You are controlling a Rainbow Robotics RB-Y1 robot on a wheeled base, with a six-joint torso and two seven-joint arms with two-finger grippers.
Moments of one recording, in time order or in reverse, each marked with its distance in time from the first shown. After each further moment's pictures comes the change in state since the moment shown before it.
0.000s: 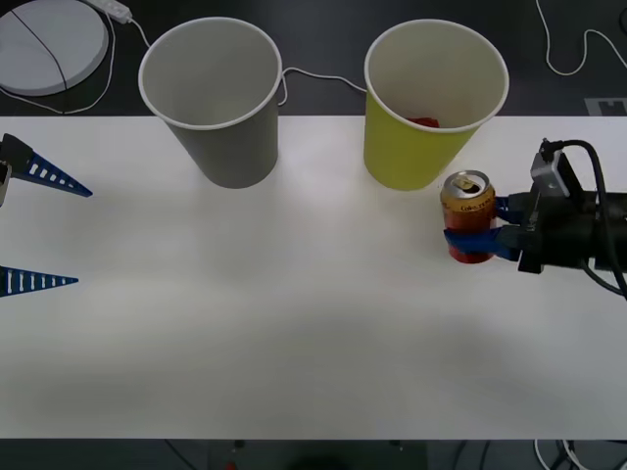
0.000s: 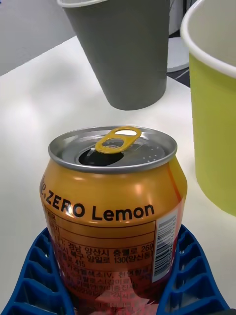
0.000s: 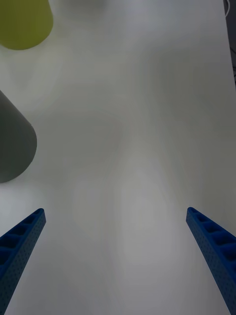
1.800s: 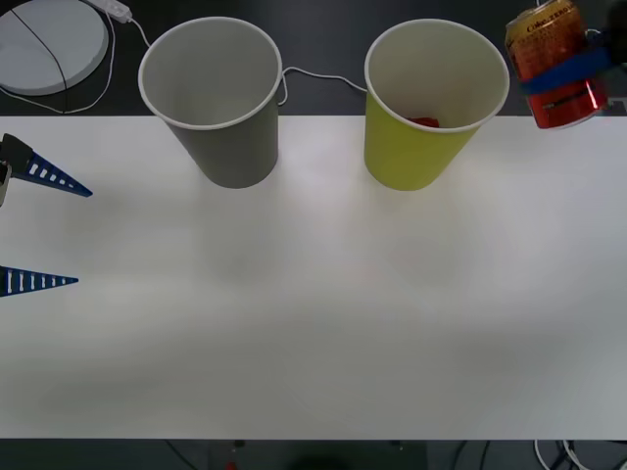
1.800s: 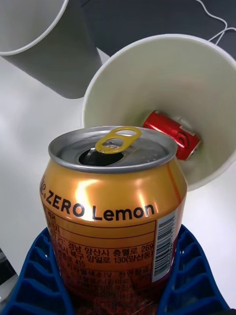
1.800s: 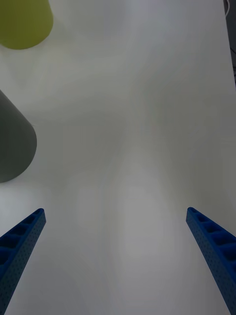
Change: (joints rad) right arm -0.738 -0.304 0.107 0.119 0.211 -0.485 -0.840; left arm 0.000 0.000 0.000 0.000 0.000 0.000 0.000
